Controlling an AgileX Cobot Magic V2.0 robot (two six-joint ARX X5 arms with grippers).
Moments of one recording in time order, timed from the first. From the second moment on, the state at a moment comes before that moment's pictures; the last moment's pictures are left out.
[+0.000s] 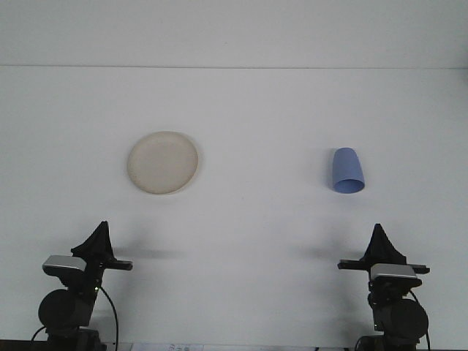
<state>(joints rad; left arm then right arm) -0.09 0.01 0.03 0.15 -0.01 -0.09 0.05 0.00 0.02 0.10 0.08 0.04</state>
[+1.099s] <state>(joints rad) -0.09 0.01 0.03 0.15 -0.01 -0.09 0.05 0.73 0.76 -0.37 0.05 0.06</state>
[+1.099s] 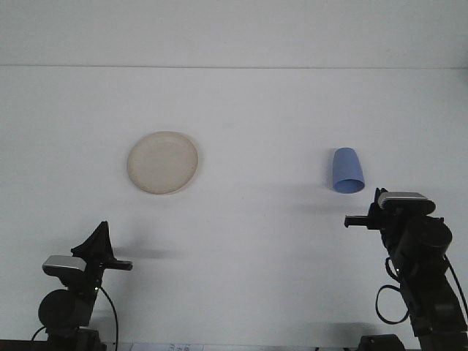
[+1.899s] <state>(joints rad) -0.09 0.01 0.03 0.15 -0.01 -0.09 0.17 1.22 0.41 0.41 0.06 0.16</state>
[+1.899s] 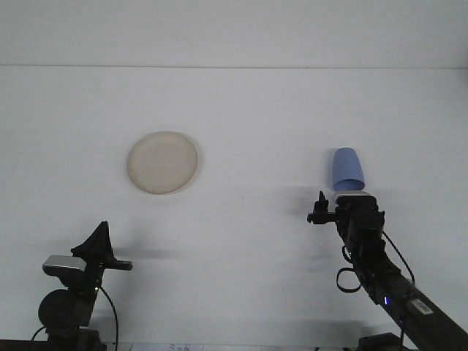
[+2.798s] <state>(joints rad) -0.09 0.01 0.03 0.15 -0.01 -0.09 0.07 1.63 0.66 0.56 -0.05 0.16</state>
